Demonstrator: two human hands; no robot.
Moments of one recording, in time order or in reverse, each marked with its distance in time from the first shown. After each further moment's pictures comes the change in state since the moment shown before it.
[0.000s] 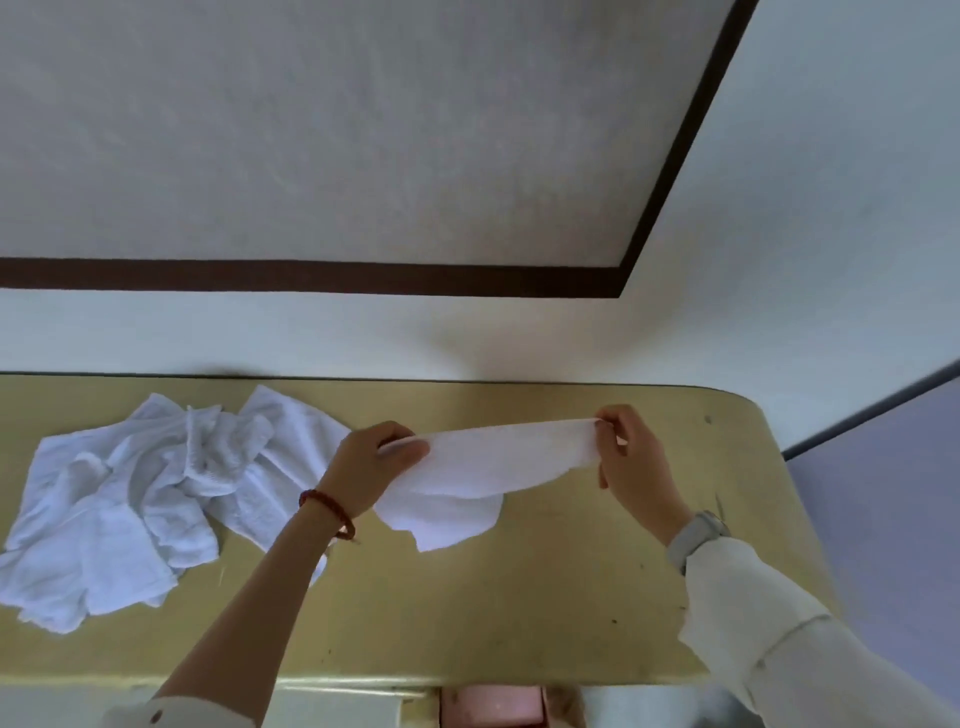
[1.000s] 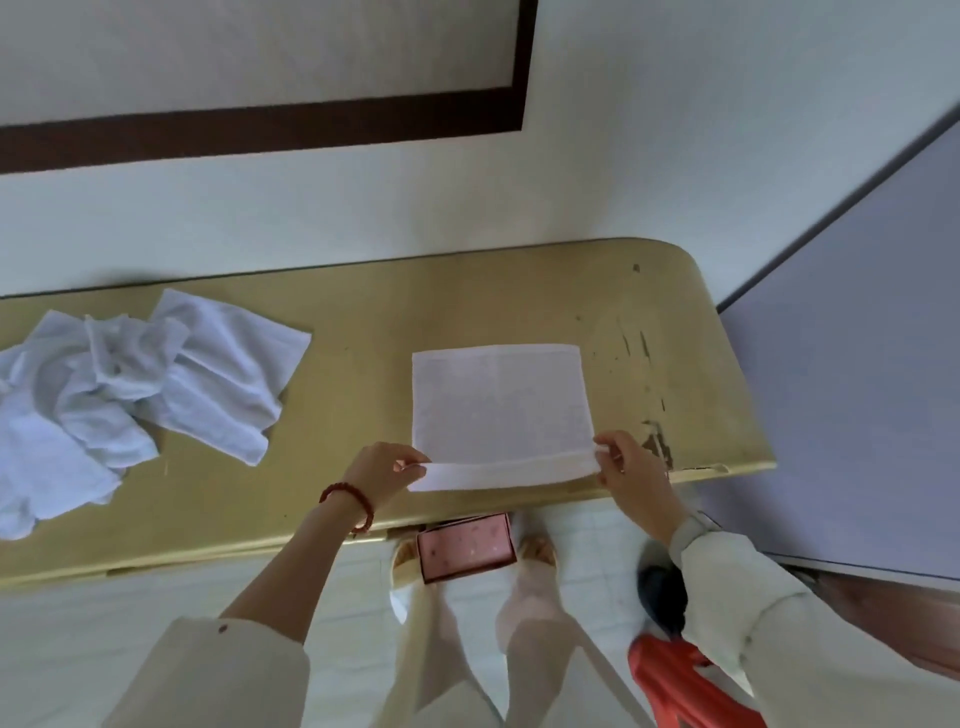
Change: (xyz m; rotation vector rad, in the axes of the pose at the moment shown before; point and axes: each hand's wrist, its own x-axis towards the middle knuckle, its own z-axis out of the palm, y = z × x) left_hand -0.080 -0.053 0.127 0.356 -0.365 -0.131; right_hand -0.142 0.142 -0.042 -0.200 -0.129 0.287
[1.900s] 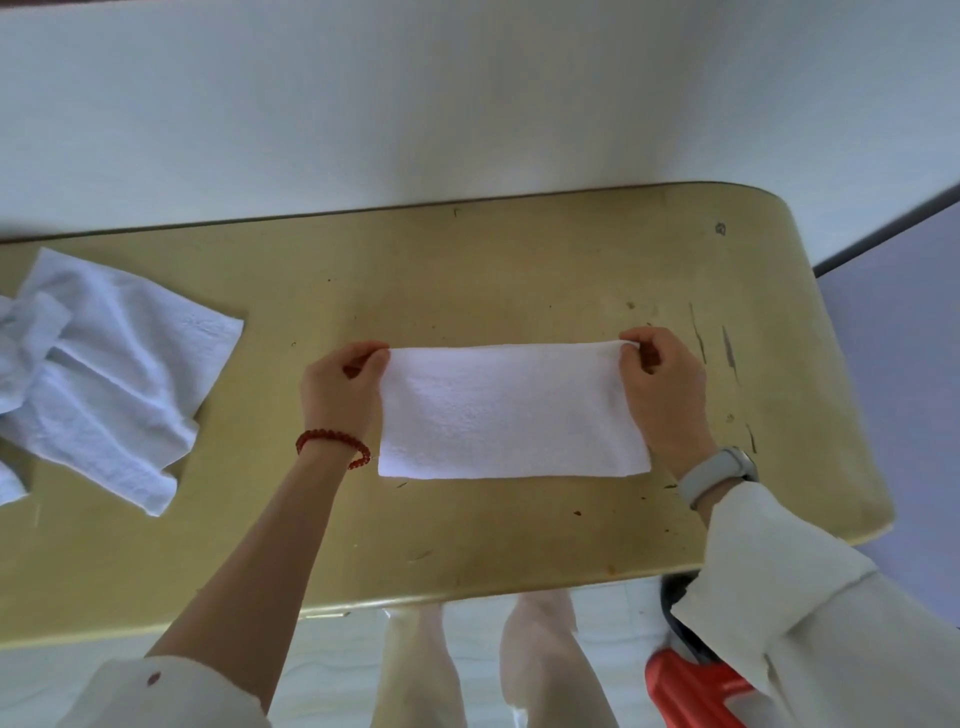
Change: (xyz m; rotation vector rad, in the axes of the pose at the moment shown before) left_hand 0.133 0.006 -0.006 -0.485 0.617 -0.117; right_hand 0.155 -0.013 0.026 0.108 0.339 -0.084
